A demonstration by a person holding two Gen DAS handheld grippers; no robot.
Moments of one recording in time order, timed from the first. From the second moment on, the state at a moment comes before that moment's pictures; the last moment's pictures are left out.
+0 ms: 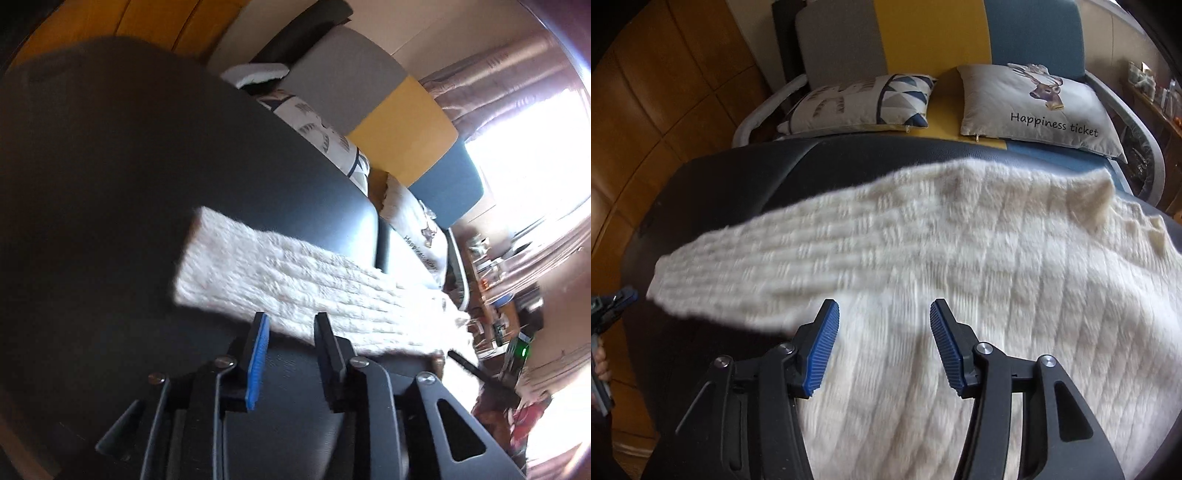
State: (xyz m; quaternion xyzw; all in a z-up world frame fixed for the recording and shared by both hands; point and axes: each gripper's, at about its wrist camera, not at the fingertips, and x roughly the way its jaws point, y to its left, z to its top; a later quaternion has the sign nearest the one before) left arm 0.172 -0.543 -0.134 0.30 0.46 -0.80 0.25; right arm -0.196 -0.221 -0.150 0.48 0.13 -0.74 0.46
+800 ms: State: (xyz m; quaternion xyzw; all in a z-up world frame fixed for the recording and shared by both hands) left arm 0.131 -0.554 -0.155 0.35 0.44 -0.76 0.33; right arm -0.133 -0.156 -0.176 0.46 0.19 -0.75 0.42
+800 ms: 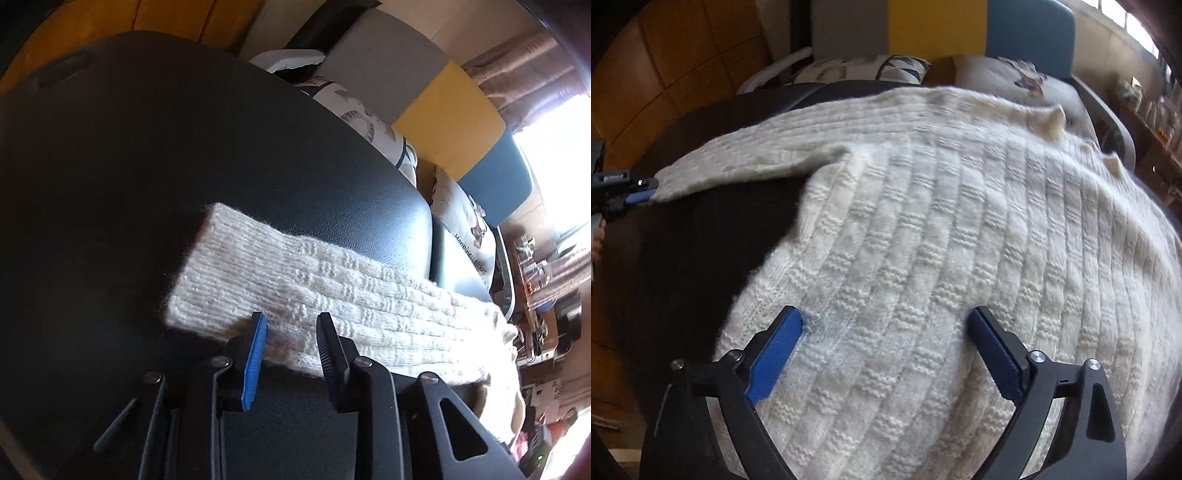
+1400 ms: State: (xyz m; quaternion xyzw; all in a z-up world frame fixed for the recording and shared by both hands) left arm 0.040 -0.274 -0.112 0.40 0.29 -0.87 0.02; right arm -0.078 -0.039 -0.167 0.50 0.13 -0.80 0.32
